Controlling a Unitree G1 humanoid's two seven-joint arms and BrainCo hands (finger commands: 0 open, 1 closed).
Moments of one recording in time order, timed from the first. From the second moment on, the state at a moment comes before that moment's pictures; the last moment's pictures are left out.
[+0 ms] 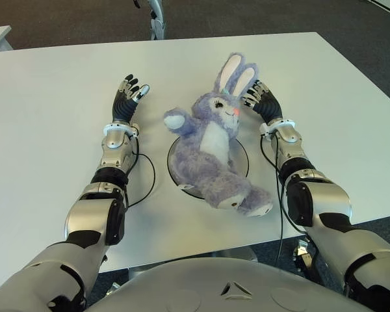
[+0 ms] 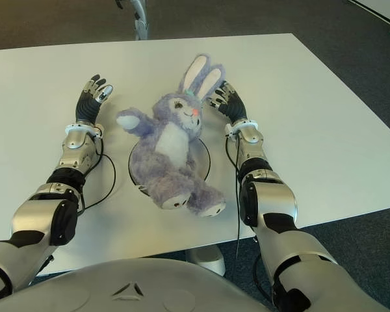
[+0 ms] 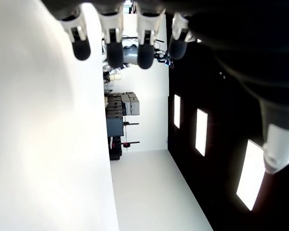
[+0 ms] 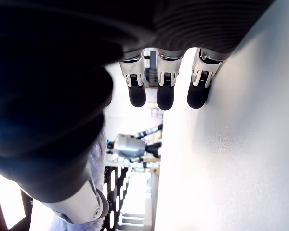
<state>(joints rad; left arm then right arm) -0.57 0.17 0.18 1.00 -0.10 -0.41 -0.03 -0.77 -0.21 -0.18 1.25 0.00 -0.44 0.29</state>
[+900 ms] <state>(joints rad) -0.58 0.17 0.19 1.03 -0.10 -0.40 -0.03 -0.77 -0.20 -0.18 1.25 0.00 -0.44 0.30</state>
